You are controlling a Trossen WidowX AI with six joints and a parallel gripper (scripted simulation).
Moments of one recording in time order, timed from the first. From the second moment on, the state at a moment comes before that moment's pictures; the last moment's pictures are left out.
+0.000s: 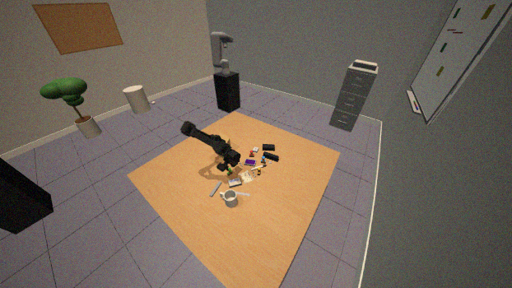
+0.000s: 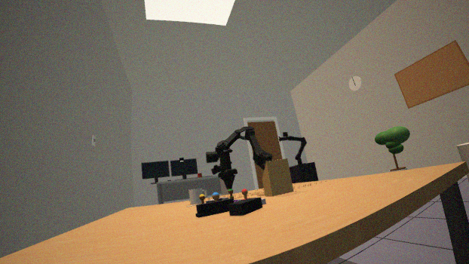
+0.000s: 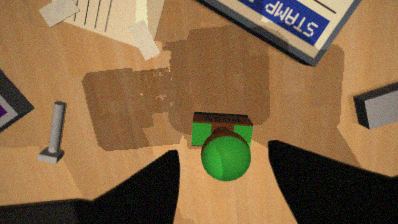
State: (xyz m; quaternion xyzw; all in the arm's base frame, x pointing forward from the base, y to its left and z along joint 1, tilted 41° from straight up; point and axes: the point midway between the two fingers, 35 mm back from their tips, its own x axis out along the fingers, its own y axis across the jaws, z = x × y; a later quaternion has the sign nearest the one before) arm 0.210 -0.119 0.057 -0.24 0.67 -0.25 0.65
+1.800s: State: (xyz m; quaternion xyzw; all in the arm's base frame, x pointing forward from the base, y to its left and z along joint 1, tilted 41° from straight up) arm 0.202 -0.146 0.029 -0.25 0.68 -0.25 0.65
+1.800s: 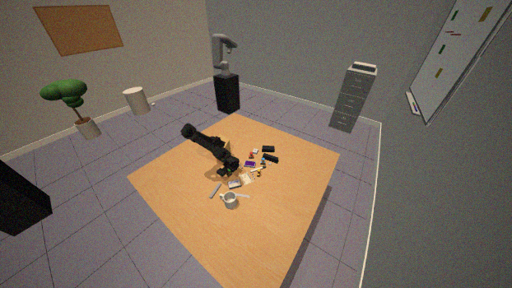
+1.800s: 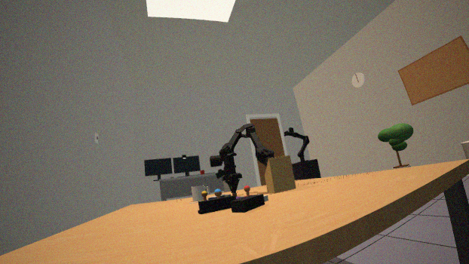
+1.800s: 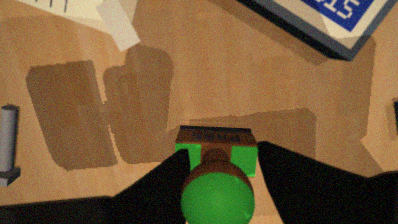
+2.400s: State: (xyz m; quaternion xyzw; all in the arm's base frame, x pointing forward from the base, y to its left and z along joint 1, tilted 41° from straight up) arm 0.203 -0.141 0.035 -0.24 0.68 -0.25 0.65
